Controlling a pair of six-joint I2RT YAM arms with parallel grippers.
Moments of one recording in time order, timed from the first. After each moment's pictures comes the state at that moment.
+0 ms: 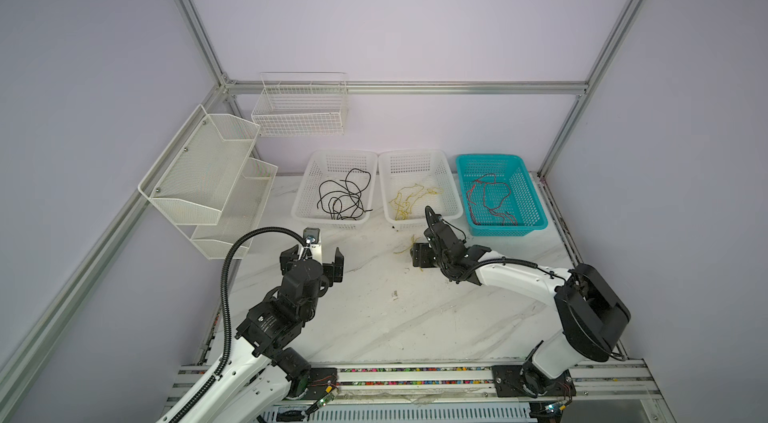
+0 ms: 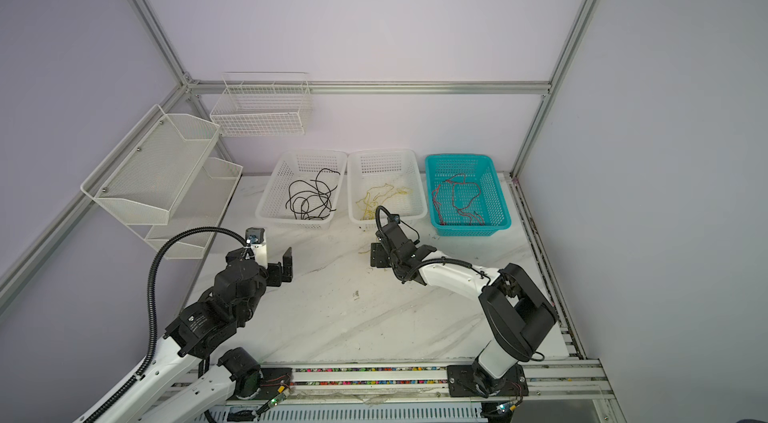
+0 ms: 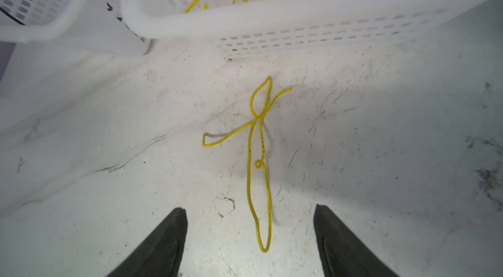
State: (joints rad) left arm -0.60 0.63 0.69 -0.49 -0.64 -0.12; right arm 0.76 1.63 0.97 -0.17 0.16 0.60
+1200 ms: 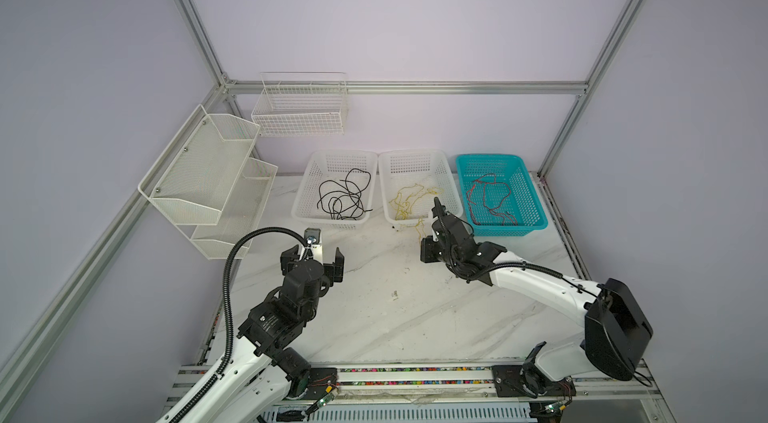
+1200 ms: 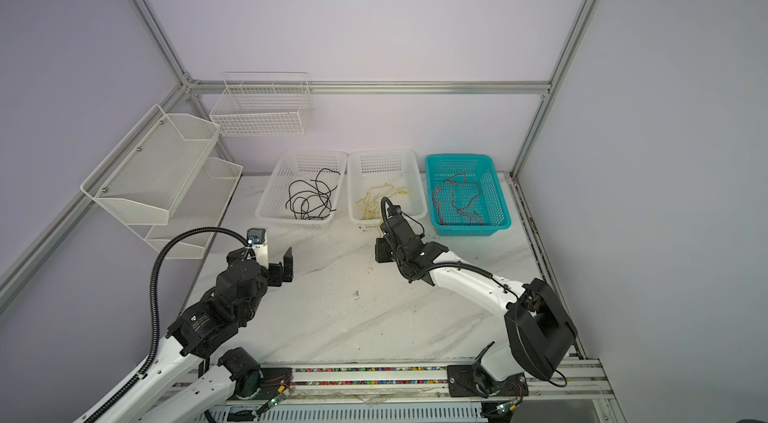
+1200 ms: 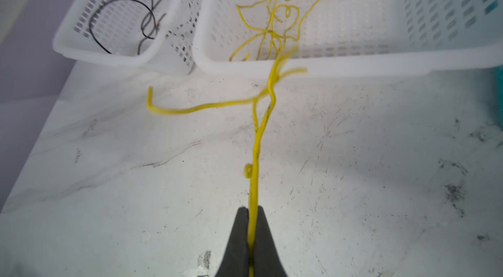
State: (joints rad) left arm -0.60 0.63 0.67 -0.47 -0.64 -0.11; right arm 0.77 1.43 1.05 -0.27 0.13 0.55
